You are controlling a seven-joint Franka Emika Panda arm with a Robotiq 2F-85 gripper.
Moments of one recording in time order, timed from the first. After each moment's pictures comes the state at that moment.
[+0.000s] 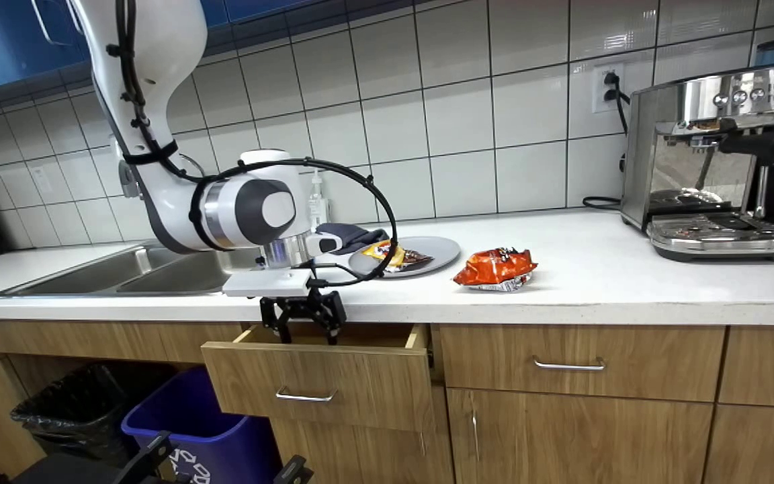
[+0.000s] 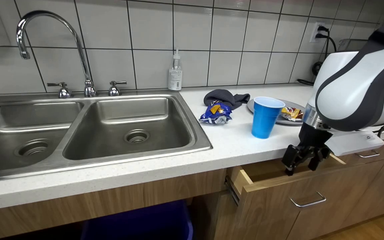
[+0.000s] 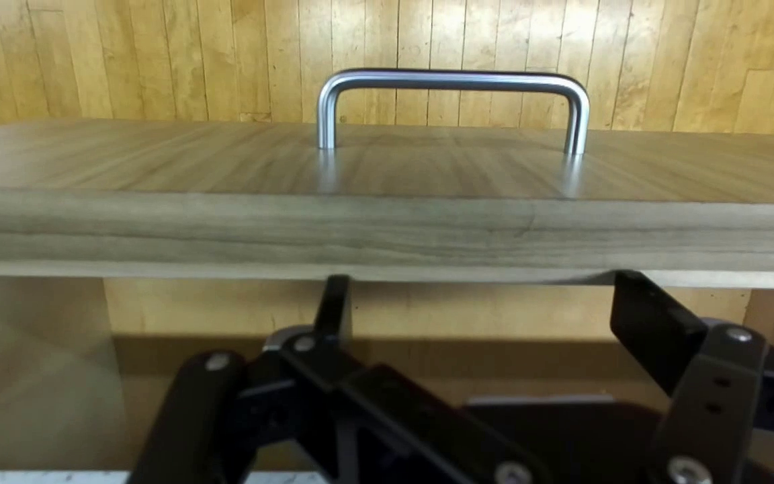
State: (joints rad) arm 0.01 0.39 0.01 -2.49 -0.03 2.88 -0.09
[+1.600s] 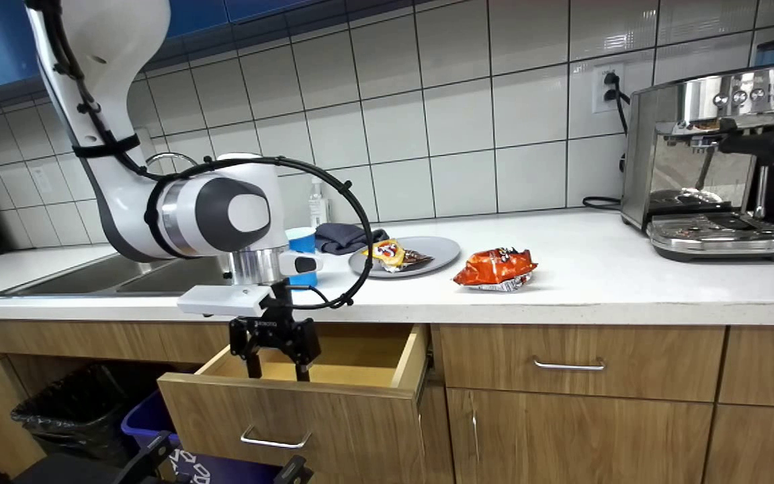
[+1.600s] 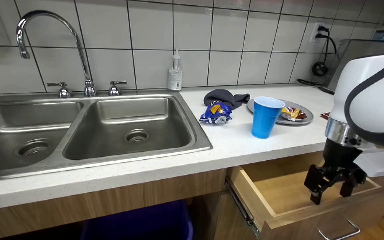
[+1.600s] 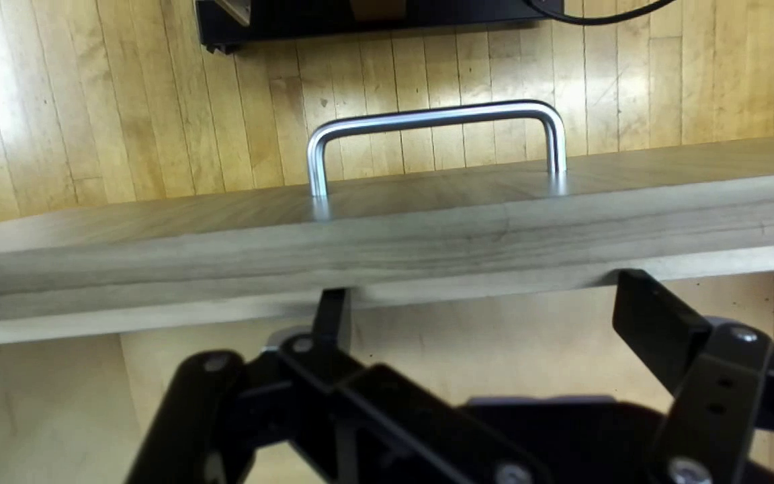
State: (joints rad) arm 0.03 0.27 0.00 -2.68 -0.03 2.80 0.04
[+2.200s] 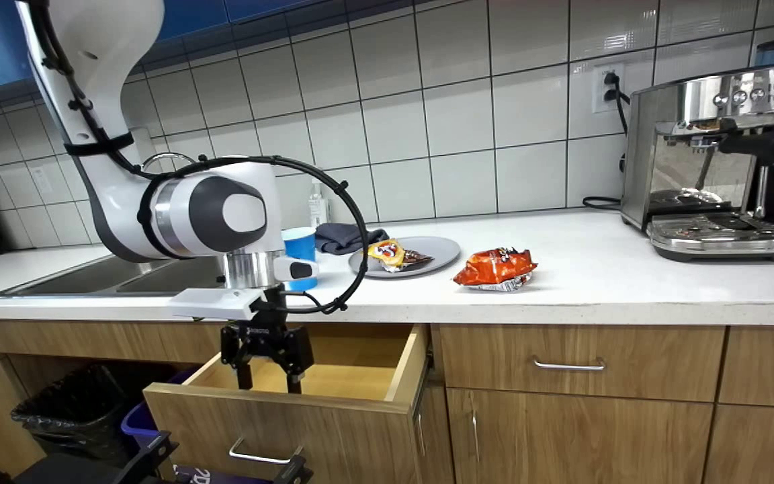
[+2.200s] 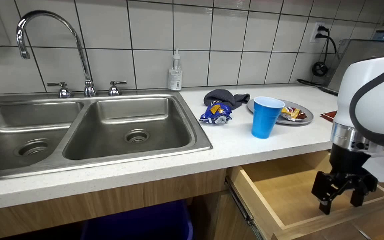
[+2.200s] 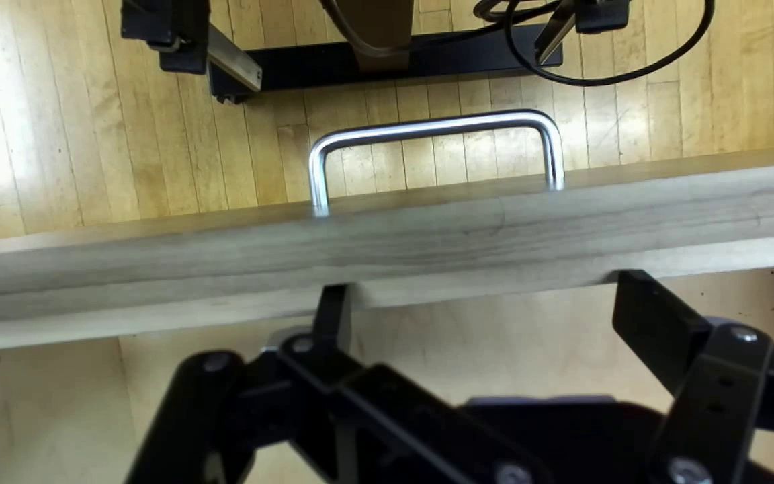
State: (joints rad) arm 0.03 0.25 0.00 -2.70 -0.03 2.73 0.05
